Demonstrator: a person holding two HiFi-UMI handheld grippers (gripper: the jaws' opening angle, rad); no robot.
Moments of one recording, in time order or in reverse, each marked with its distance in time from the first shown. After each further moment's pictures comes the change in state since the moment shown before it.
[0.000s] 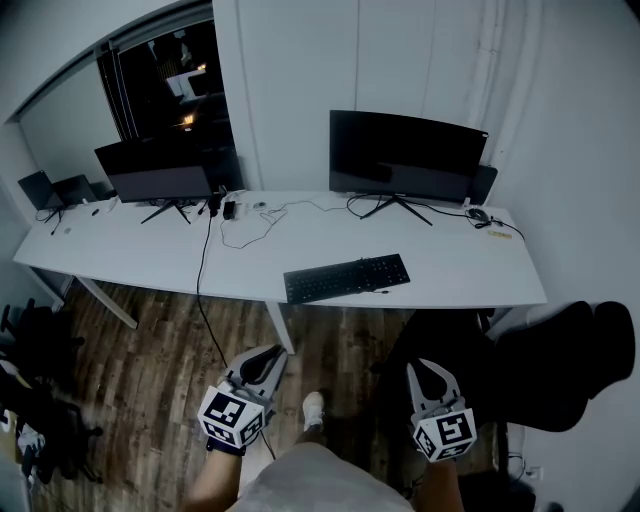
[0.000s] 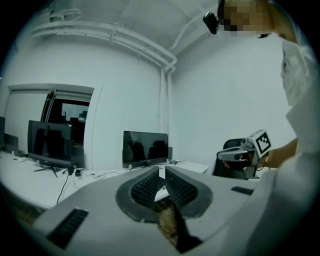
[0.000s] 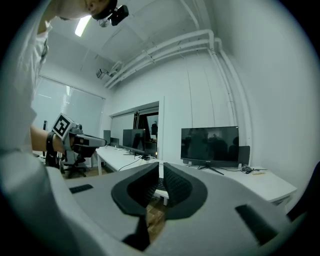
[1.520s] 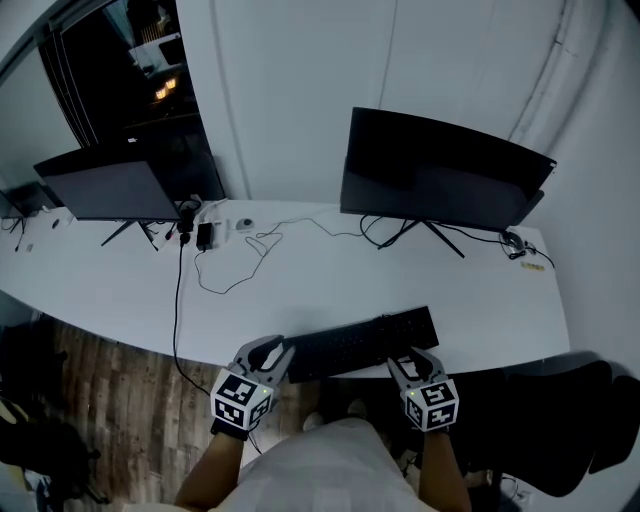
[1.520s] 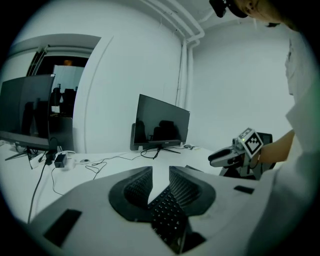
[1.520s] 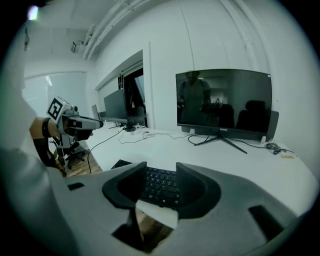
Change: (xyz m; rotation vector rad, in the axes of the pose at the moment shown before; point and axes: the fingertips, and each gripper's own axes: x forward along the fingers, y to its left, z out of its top) left arm 0.264 0.243 -0.090 -0.116 0.248 -0.070; right arm 0.357 -0.105 -0.124 0.085 0.436 0.048
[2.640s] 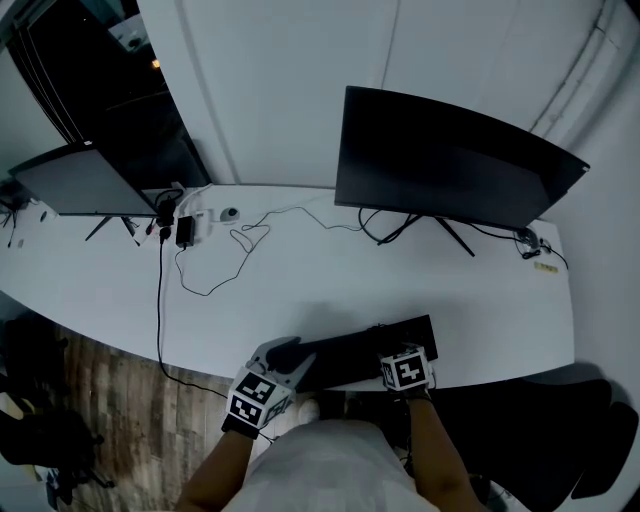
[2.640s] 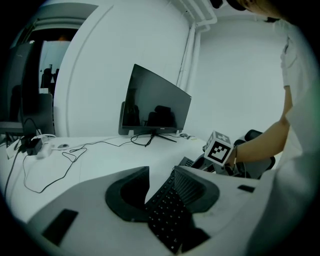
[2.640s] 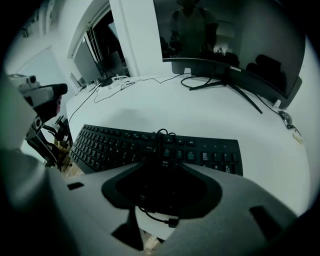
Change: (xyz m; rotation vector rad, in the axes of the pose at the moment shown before) left arm 0.108 -0.010 -0.028 -0.062 0.178 -0.088; right arm 0.122 -0.074 -0.100 0.054 0.620 -0.015
